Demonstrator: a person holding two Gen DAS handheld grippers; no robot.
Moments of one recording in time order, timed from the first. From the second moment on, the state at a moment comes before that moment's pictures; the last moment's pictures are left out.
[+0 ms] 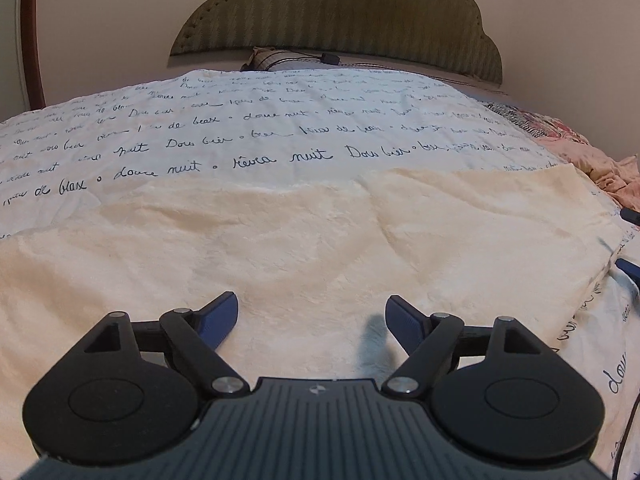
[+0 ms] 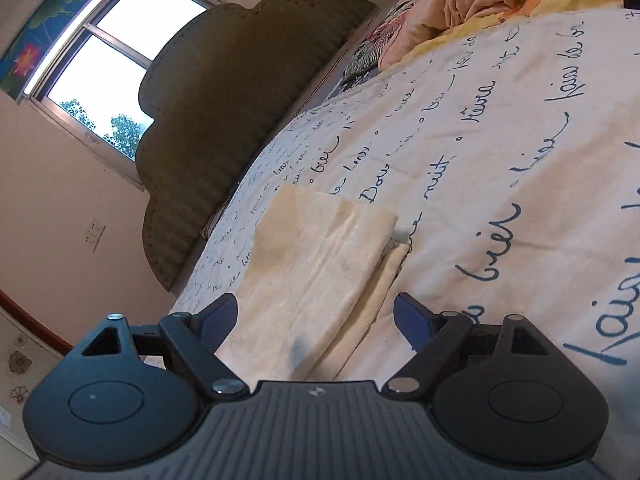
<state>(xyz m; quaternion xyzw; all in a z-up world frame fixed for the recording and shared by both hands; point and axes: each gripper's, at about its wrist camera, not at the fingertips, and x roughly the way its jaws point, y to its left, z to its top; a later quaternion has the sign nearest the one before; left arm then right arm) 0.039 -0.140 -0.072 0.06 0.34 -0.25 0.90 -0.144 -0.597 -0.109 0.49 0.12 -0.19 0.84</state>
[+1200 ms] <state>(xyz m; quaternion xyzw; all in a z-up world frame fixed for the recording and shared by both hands) 0.051 -0.141 -0.070 0.05 0.36 -0.24 0.90 -0.103 -0.529 -0.080 0.30 0.21 -0.16 0.92</state>
